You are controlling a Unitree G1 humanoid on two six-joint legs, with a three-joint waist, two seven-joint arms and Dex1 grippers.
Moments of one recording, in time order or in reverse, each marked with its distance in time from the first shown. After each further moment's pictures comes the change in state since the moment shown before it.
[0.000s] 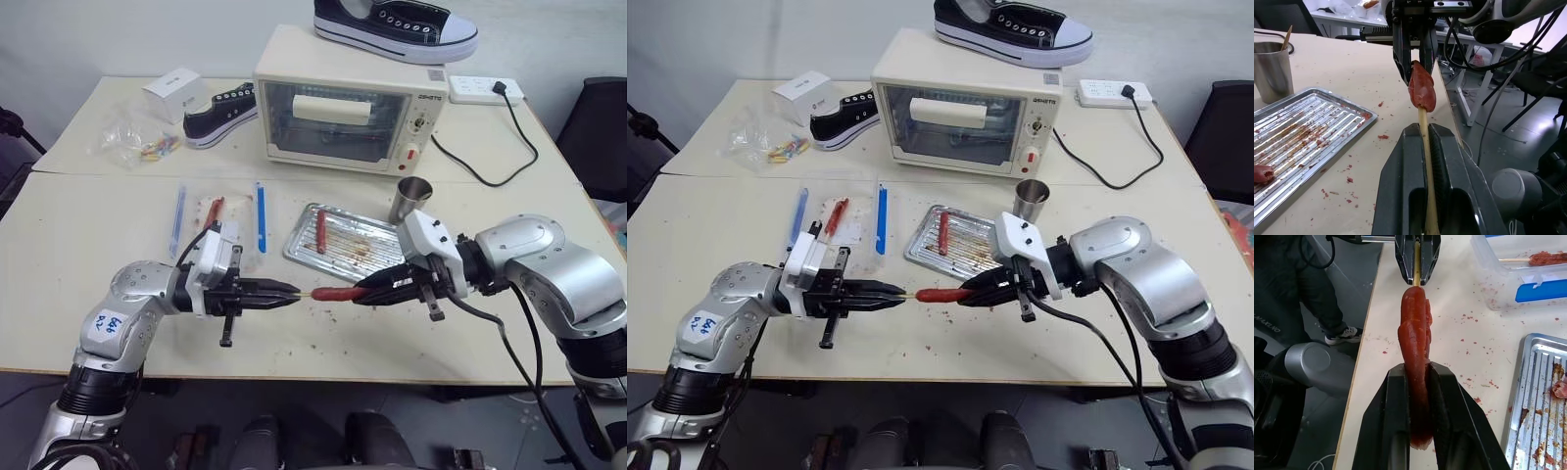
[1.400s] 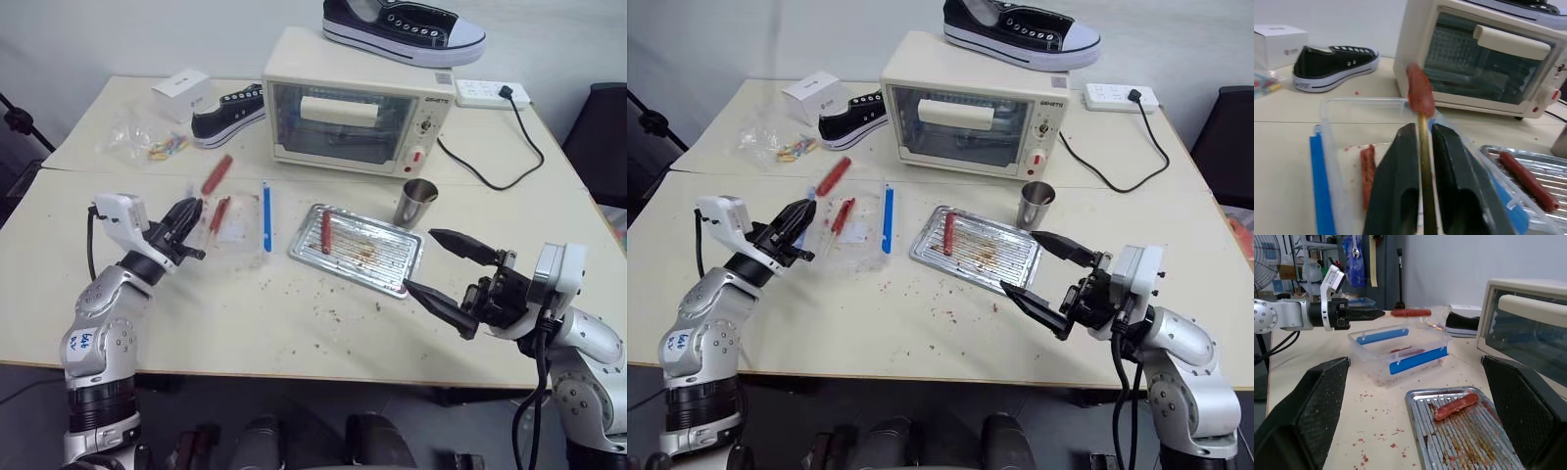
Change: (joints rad) left arm 0.040 -0.213 0.365 0.050 0.021 0.071 0.837; right arm 0.632 0.299 -0.492 -0.145 0.156 -0.520 -0.324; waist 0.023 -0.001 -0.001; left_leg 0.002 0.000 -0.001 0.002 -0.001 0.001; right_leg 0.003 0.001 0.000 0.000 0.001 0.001
